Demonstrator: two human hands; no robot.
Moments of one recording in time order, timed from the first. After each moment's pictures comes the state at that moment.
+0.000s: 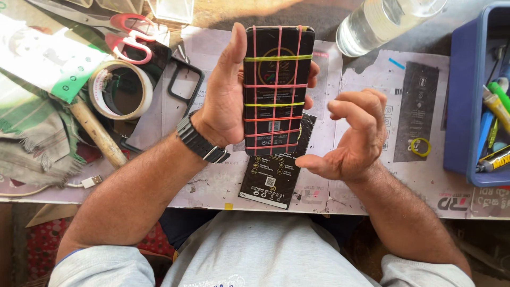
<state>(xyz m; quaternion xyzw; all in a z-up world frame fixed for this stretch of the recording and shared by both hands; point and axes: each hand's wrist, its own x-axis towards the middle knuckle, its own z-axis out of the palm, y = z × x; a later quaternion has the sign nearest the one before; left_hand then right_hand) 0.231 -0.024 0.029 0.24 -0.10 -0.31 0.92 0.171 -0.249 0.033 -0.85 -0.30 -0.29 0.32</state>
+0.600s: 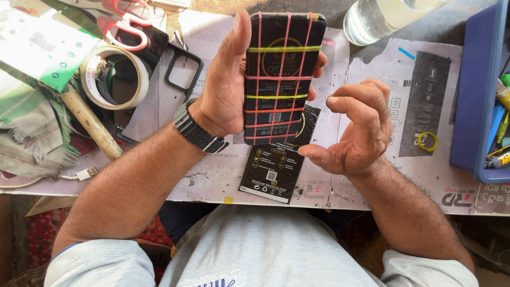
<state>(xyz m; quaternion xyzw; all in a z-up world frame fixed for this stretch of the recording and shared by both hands) 0.234 -0.021 0.026 0.31 -0.15 -0.28 0.89 0.172 -0.251 0.023 -0.84 -0.32 -0.28 0.34</state>
